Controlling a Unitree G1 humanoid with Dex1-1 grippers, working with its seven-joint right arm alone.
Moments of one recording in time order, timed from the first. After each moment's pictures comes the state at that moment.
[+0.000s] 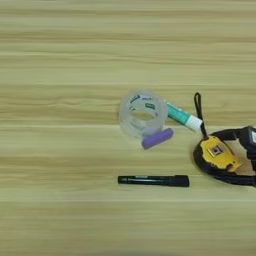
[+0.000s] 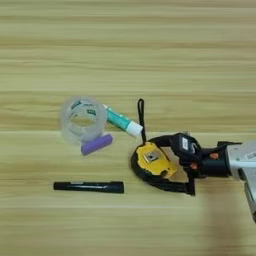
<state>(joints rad) -0.18 -0.78 -0.02 0.49 0.15 -0.29 1.42</state>
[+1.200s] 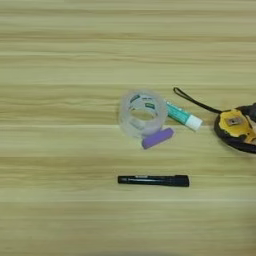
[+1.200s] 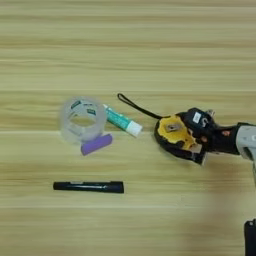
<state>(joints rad) -0.44 -0.78 -0.04 0.91 -0.05 -0.40 1.13</state>
